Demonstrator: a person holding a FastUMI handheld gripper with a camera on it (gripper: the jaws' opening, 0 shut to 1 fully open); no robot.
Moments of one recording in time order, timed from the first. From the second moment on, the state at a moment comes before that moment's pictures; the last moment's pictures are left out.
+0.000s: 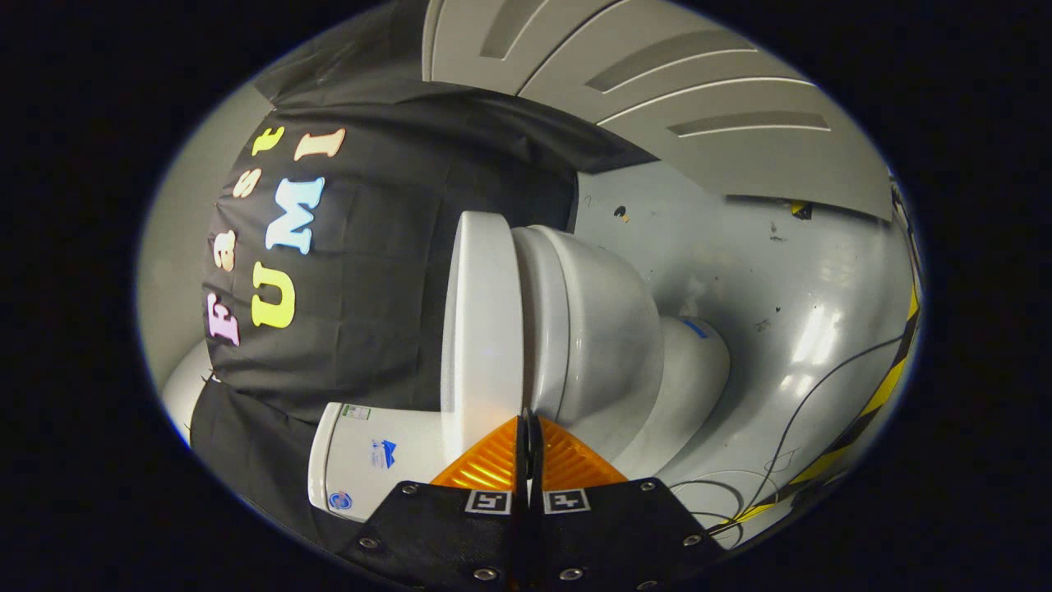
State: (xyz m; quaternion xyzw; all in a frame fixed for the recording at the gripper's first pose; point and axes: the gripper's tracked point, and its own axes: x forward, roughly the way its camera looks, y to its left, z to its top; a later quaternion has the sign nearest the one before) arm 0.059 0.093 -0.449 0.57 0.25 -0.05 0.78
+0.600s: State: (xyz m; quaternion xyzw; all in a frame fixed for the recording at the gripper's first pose) arm 0.055 0.100 -0.431 0.45 0.27 -0.07 0.84
